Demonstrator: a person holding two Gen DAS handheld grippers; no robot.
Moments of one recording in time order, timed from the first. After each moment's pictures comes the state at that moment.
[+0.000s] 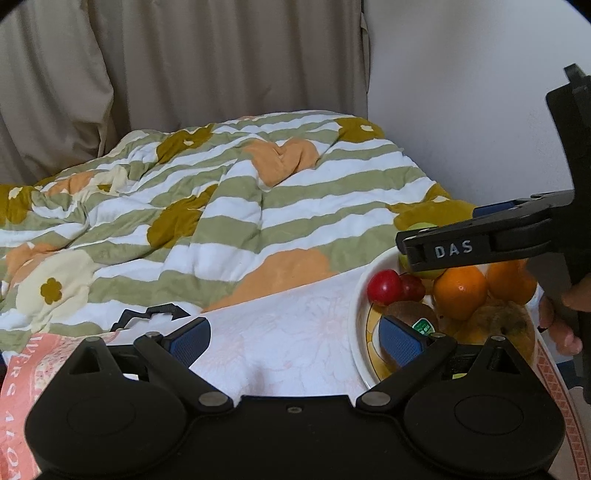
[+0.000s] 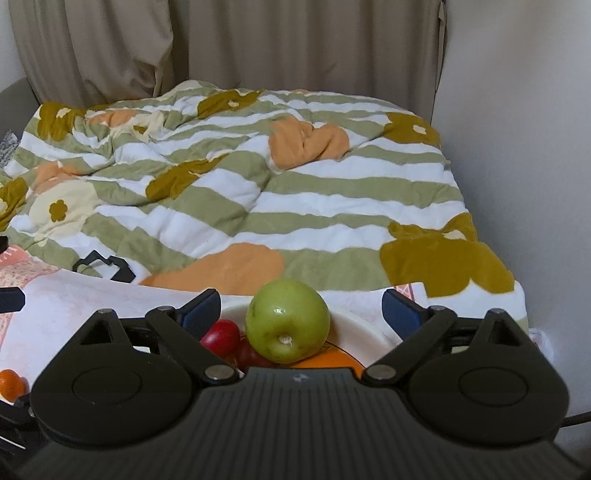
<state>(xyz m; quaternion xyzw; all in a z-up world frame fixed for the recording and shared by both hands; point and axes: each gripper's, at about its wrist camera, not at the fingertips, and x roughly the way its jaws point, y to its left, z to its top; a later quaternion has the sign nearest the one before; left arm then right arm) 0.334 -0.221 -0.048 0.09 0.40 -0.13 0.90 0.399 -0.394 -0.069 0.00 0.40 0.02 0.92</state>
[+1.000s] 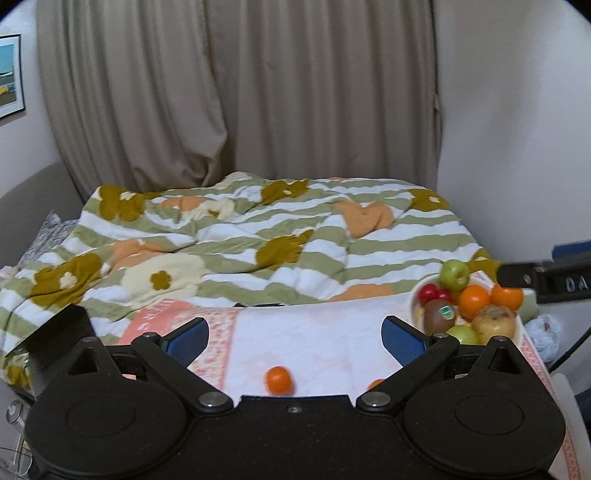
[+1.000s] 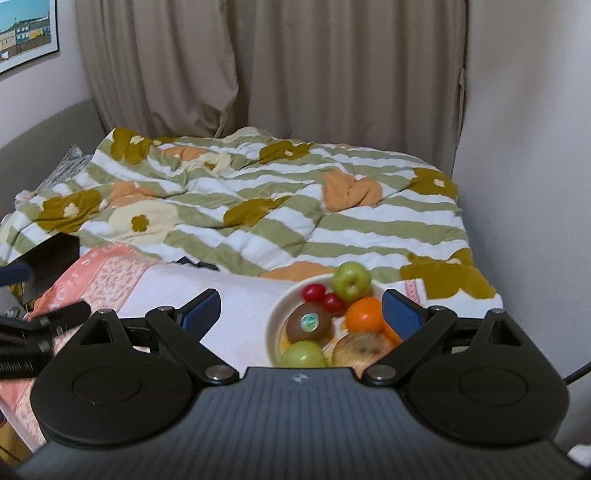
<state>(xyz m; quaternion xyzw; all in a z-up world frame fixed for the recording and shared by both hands) 0.173 -0.132 0.036 0.04 0.31 0.00 0.95 0.218 -0.349 0.046 -0.01 0.34 0.08 0.94</state>
